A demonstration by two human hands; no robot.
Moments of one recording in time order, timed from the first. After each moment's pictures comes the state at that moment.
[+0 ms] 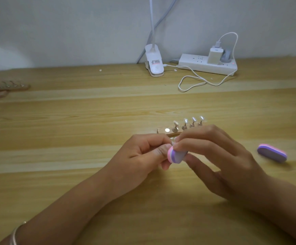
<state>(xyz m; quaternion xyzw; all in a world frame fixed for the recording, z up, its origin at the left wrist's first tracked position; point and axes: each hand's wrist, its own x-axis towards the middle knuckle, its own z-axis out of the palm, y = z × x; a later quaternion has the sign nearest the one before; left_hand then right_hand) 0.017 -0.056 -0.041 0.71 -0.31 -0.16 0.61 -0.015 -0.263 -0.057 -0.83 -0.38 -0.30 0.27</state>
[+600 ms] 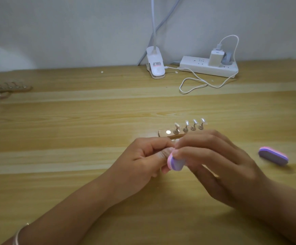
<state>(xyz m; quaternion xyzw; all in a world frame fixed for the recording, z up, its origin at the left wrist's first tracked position) 0.015 -0.058 -0.040 0.71 -0.29 -0.18 0.62 -0.017 -0.262 -0.056 -0.82 -0.40 -0.29 0.27</state>
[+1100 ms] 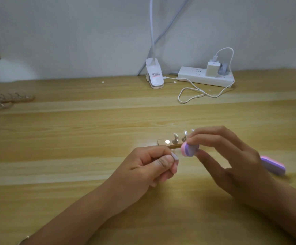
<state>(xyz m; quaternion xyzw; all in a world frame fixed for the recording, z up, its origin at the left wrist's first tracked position) 0.014 -0.058 -0.038 0.69 -0.27 -0.21 0.64 -0.009 -0.276 -0.049 -0.84 -0.33 -0.32 0.29</state>
